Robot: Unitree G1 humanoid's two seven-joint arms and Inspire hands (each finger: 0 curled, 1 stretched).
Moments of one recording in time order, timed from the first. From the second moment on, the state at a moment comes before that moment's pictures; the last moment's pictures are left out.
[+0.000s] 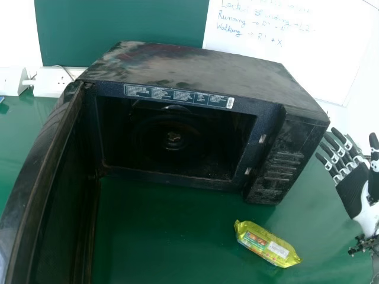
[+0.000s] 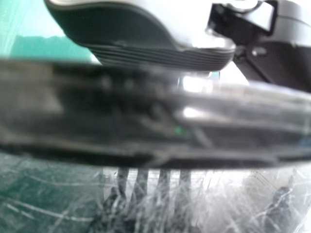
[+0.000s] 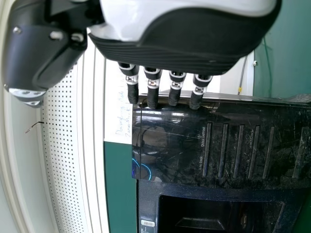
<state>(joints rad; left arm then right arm) 0.99 0.08 0.22 -0.55 -0.51 -0.66 -0.47 -0.18 -0.72 -0.66 -0.05 0.70 0.34 0.67</state>
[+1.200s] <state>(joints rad) 0.99 0.09 0.22 -0.56 -0.51 -0.66 -0.47 0.04 -0.90 -0.62 -0.30 0.28 -0.16 0.88</state>
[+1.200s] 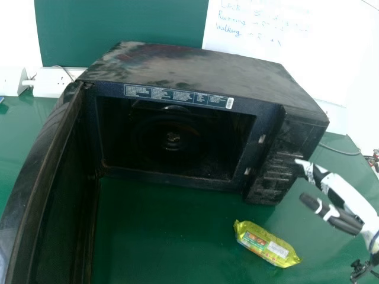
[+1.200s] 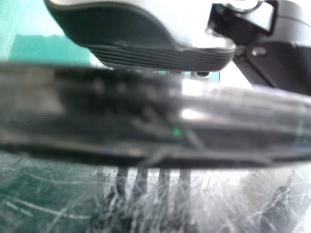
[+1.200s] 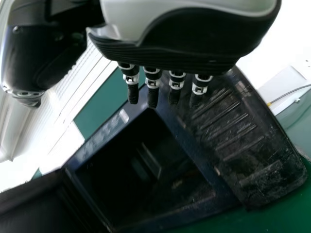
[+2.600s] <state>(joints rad) 0.97 0.08 0.22 -0.55 -0.51 -0.67 -0.47 0.03 -1.12 -0.51 -0.42 -0.14 -0.31 0.87</state>
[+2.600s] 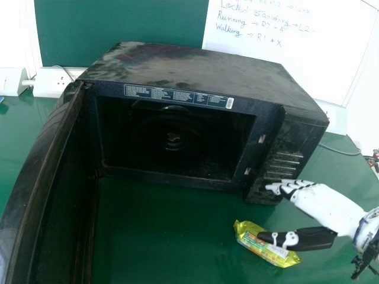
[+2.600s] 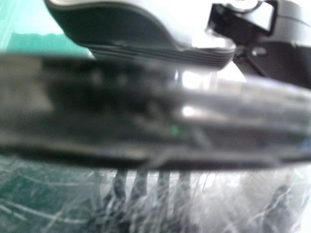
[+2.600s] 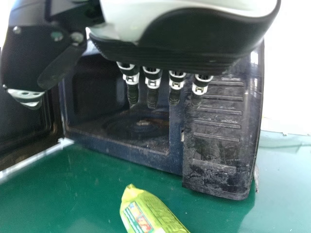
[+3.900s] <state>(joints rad) 0.98 0.07 0.23 -0.53 -0.54 -0.72 -0.50 0.06 -1.05 -0.35 -0.43 -0.45 -0.15 0.78</state>
